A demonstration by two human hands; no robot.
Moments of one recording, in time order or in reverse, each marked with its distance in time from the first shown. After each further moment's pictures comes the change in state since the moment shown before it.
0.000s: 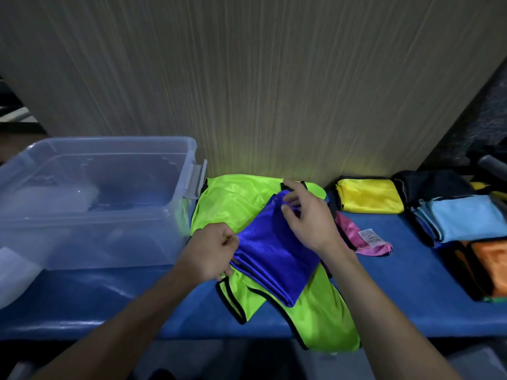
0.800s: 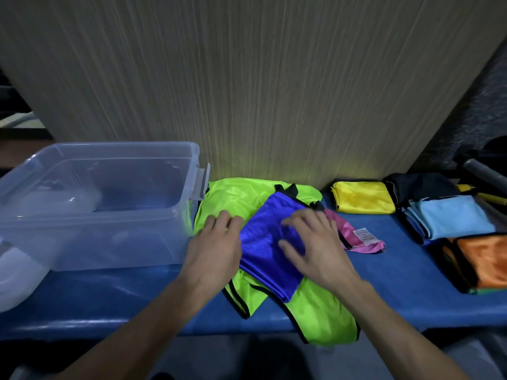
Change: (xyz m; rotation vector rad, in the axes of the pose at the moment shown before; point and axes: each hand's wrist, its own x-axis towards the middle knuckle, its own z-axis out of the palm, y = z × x) left_hand -0.008 -0.011 0.009 0.634 0.325 0.503; right_hand -0.062 0.001 -0.011 -0.392 0.036 -0.261
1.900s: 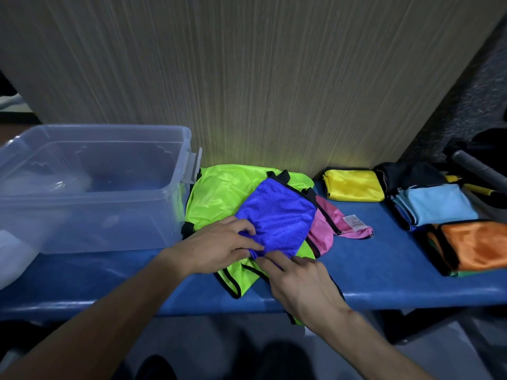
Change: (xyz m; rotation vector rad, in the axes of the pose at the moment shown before) left_hand 0.012 -0.019 0.019 -0.160 -0.424 0.435; right_hand -0.064 -0.044 0.001 -0.333 -0.096 -0.287
